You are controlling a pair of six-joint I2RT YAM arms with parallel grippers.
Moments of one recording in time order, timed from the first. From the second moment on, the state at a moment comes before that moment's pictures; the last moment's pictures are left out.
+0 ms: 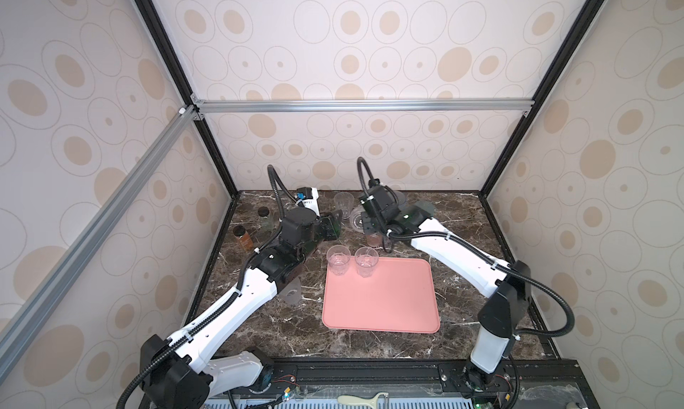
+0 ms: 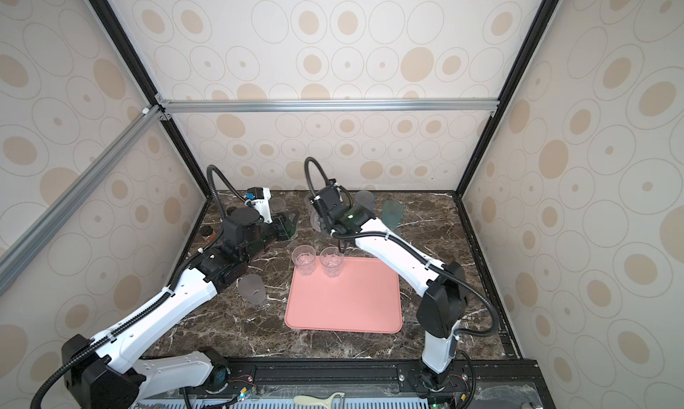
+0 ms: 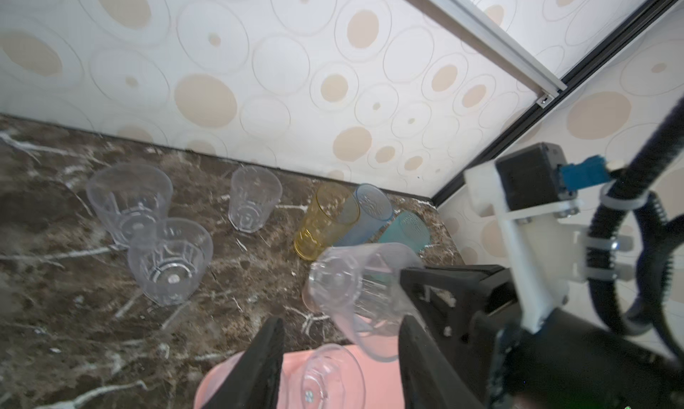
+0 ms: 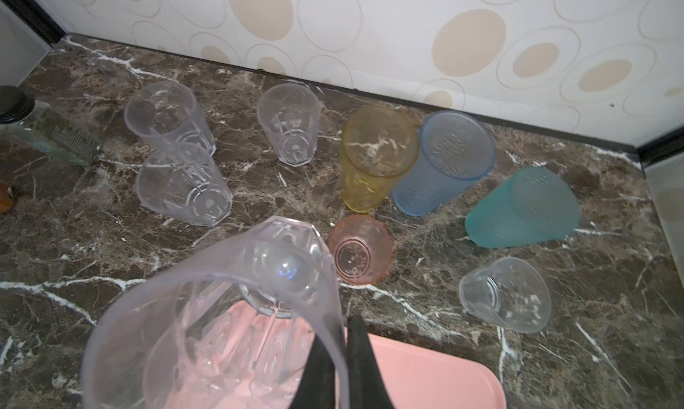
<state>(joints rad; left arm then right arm) -0.60 1.17 1.04 -0.14 -0.19 -0.56 0.72 1.76 1.74 -0.79 0.44 0.40</state>
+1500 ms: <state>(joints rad) -0.60 1.19 0.73 0.16 -0.30 -0.27 0.46 1.88 1.51 -1.03 0.06 0.39</state>
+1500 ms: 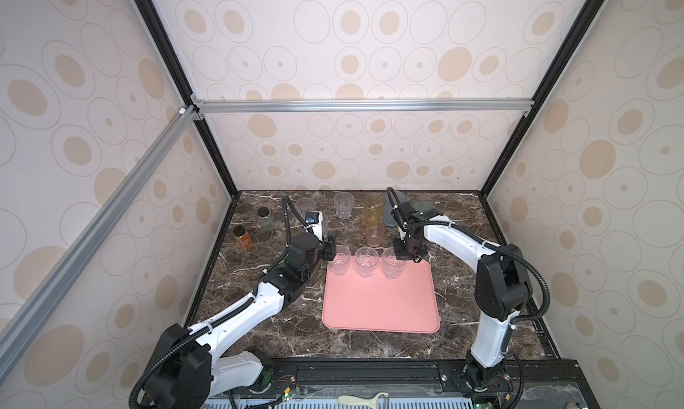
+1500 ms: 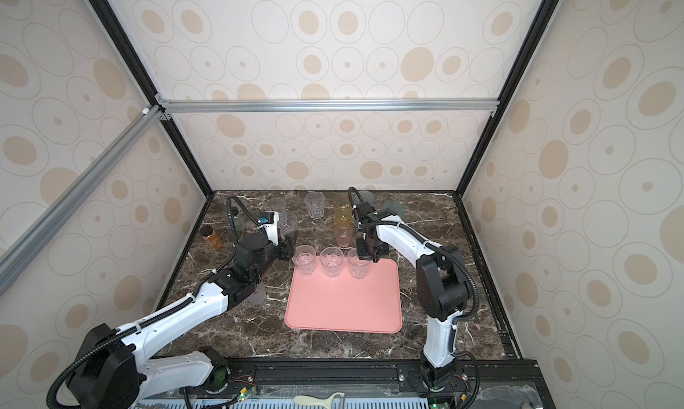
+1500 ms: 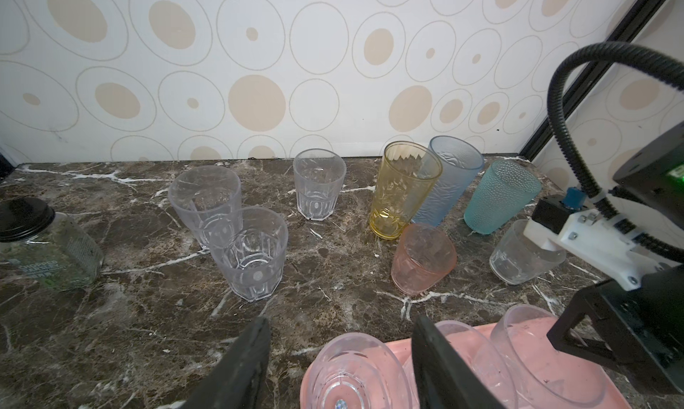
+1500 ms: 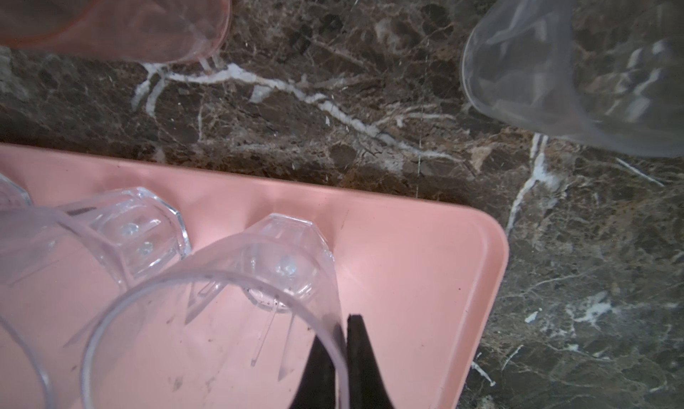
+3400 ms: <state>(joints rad) -0.16 1.93 1.42 -0.27 0.09 -0.26 0.38 1.68 1.44 -0.74 -0.26 0.65</state>
